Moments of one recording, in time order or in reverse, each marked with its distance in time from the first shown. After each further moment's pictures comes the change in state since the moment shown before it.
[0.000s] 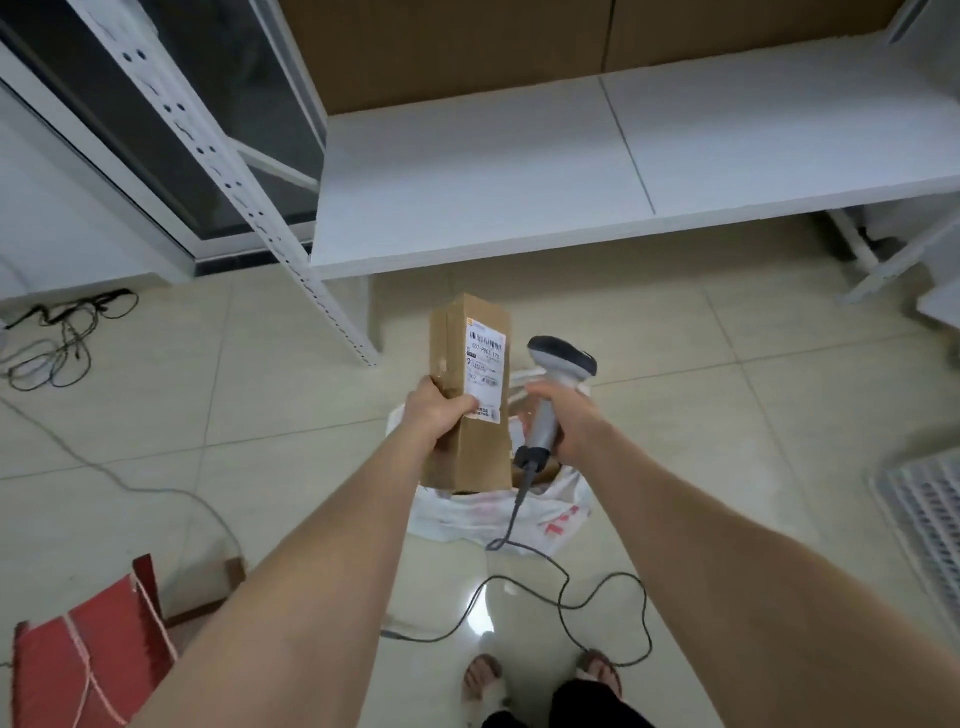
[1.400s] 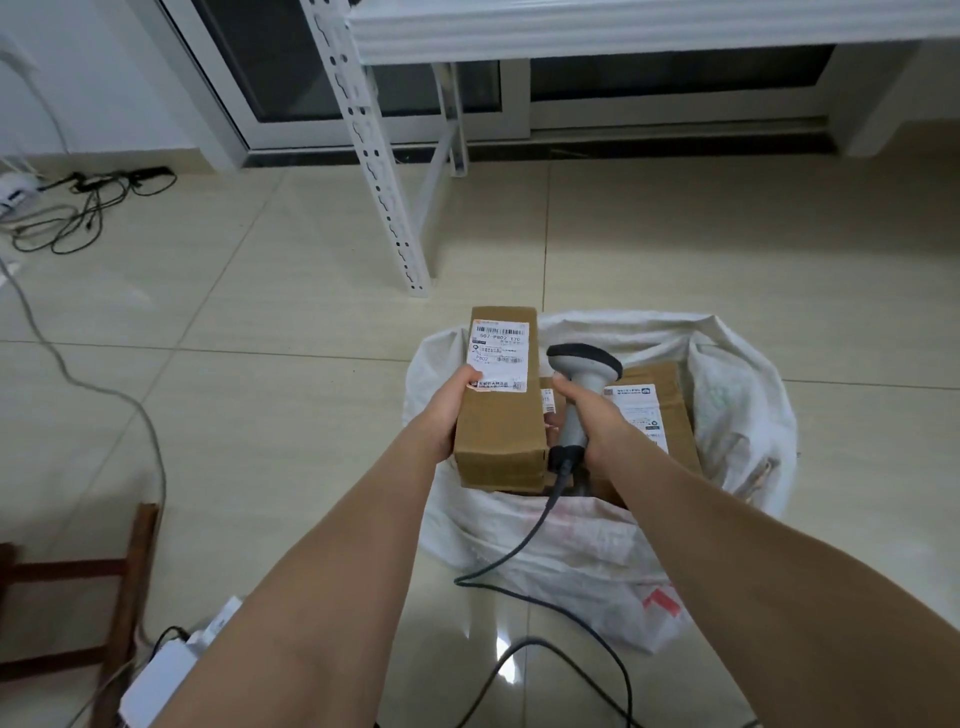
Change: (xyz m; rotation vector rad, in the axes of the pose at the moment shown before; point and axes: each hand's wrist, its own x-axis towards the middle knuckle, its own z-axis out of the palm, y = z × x) left_hand 0.278 -0.285 0.119 -0.781 -0.151 -0.146; right_hand 0.380 0.220 0.033 -0.166 -0.087 -0.053
